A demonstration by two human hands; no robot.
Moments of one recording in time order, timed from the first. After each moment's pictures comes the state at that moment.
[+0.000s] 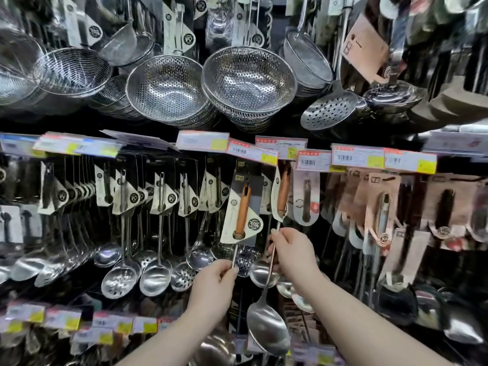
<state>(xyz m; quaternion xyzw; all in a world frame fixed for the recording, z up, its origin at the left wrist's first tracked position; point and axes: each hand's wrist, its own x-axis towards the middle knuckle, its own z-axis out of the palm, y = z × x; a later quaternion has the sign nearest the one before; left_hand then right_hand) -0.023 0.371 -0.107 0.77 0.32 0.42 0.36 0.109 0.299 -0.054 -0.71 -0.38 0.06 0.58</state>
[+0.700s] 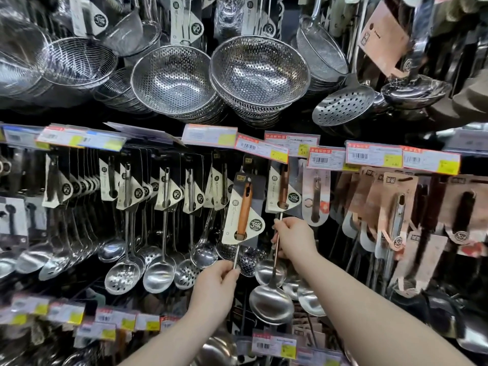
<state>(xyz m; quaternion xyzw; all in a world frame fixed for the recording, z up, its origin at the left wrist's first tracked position) -0.021 0.381 -0.116 0.75 0.33 0.43 0.38 0.134 0.338 -0.044 -0.75 -0.36 0.05 0.55</state>
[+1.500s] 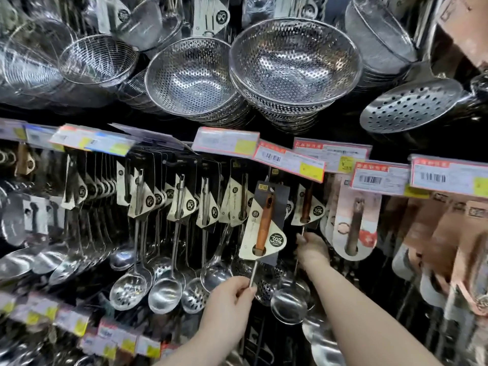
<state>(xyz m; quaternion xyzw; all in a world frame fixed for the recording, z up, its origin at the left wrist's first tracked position) 0.014 0.418 -0.118 0.73 0.35 0.44 0.40 0.227 0.448 -0.068 -0.81 -0.32 0.06 0.49</state>
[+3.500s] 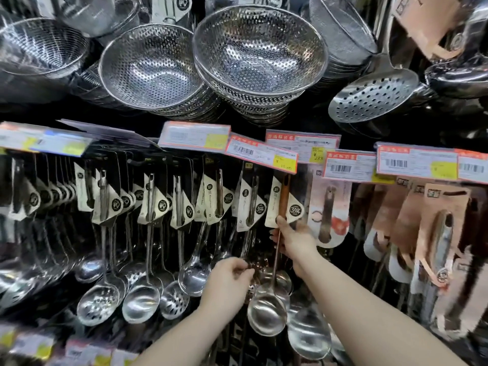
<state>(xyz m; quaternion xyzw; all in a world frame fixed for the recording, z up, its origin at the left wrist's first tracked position) 0.059 0.446 -0.110 0.76 0.36 0.41 0.35 0.200 0.408 -0.049 -0.60 -0.30 0.20 0.71</state>
